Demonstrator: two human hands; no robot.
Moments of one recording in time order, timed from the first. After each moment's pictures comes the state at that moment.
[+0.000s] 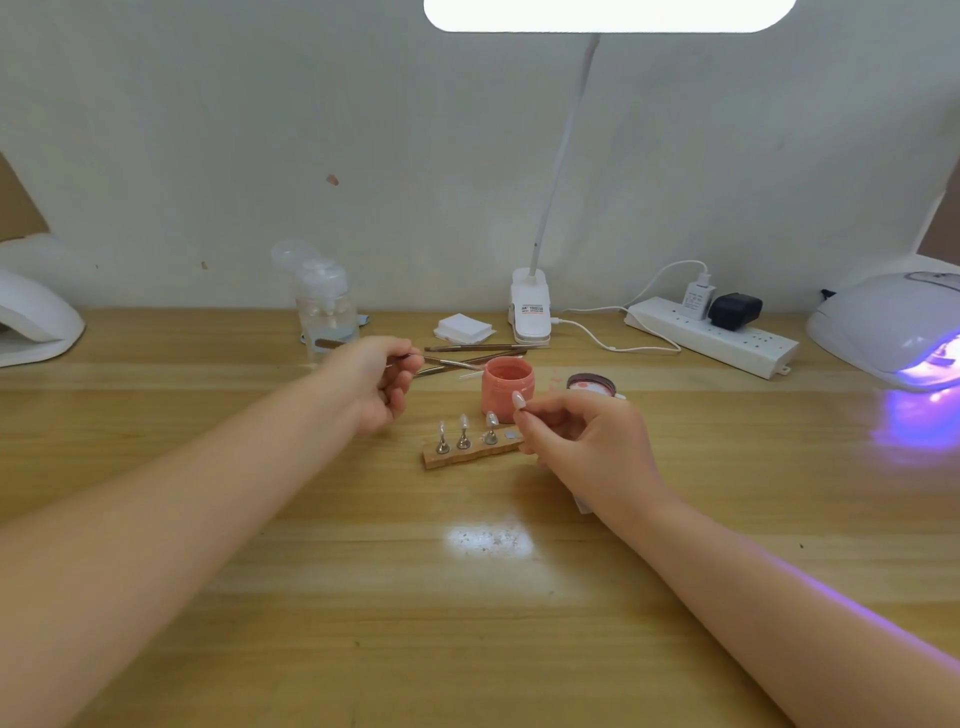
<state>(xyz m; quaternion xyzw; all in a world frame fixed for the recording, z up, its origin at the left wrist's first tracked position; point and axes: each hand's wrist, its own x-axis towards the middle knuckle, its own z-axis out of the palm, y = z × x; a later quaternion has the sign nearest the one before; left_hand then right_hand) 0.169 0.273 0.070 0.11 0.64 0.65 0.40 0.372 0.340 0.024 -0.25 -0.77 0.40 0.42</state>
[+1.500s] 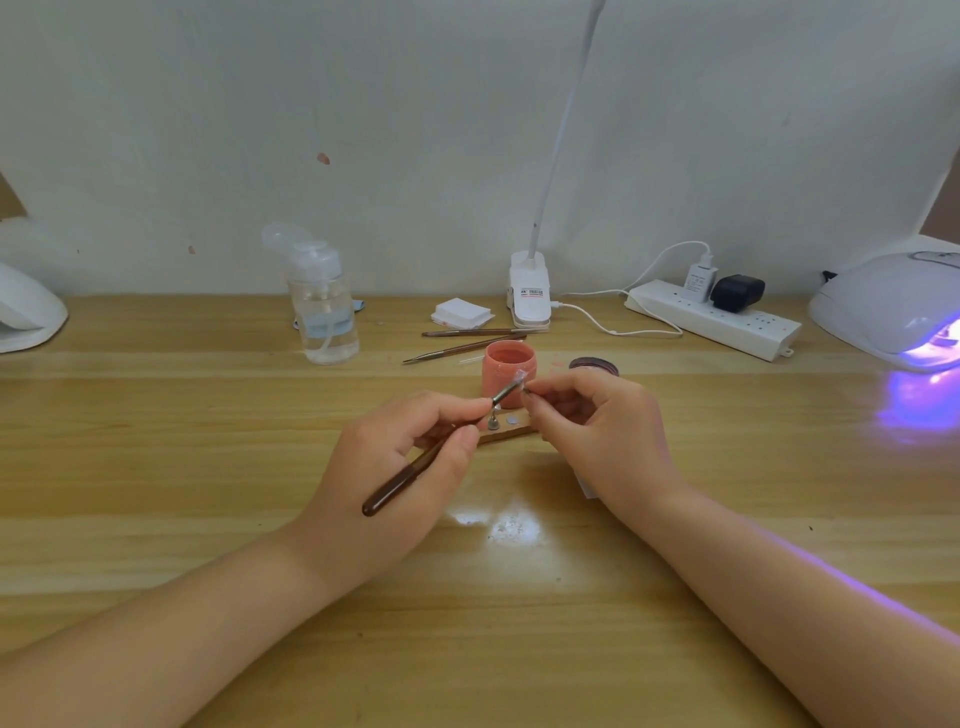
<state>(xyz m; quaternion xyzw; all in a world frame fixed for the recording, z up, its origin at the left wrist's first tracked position) 0.244 0.192 0.029 0.59 0.59 0.55 0.04 0.375 0.335 0.028 -0.20 -0.79 0.35 0.45</state>
